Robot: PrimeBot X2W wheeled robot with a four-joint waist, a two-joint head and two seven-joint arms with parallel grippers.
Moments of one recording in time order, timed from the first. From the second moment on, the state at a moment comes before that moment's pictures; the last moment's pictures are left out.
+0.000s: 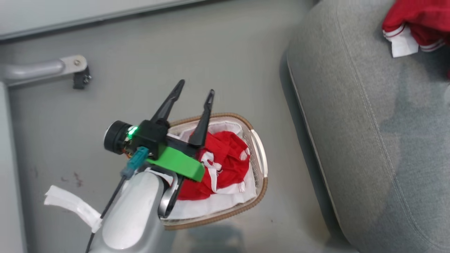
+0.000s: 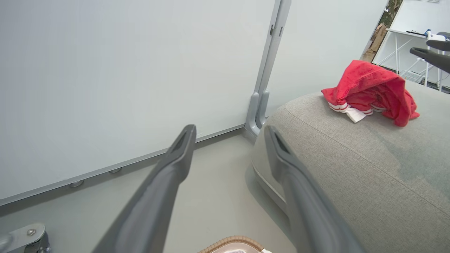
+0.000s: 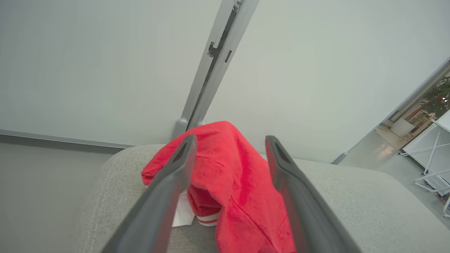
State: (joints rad) left arm -0.46 0.06 -0.43 0.30 -0.24 -0.13 -0.26; right arm -0.72 -0.38 -0.21 0.56 -0.07 0.13 -0.26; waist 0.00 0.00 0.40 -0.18
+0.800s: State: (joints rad) left arm -0.18 0.05 -0.12 0.37 -0.27 -0.11 -0.26; right arm -0.41 -0.05 -0.15 0.47 0.06 0.13 -0.26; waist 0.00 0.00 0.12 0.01
